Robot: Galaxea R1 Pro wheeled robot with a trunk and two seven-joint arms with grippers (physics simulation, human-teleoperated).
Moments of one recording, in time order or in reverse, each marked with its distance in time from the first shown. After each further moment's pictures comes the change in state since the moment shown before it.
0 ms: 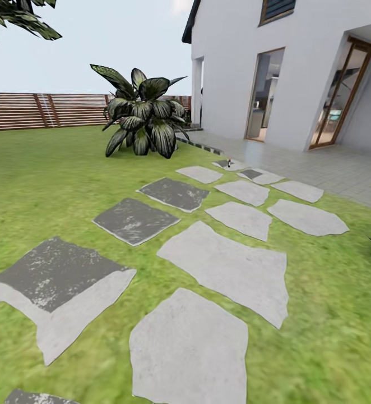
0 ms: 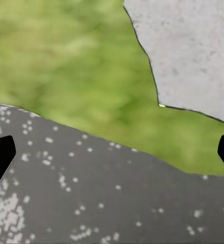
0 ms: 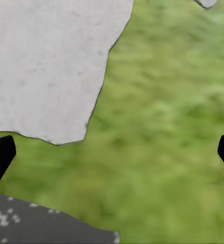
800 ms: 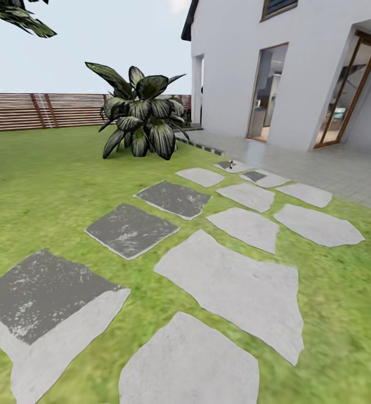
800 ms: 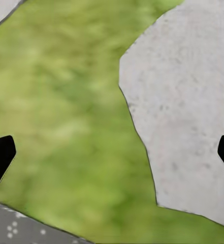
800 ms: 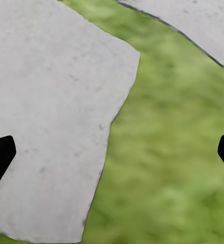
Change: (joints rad) left arm 0.000 0.000 0.000 0.000 0.000 0.000 0.000; right arm 0.000 0.001 0.004 0.002 0.002 0.001 0.000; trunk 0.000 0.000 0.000
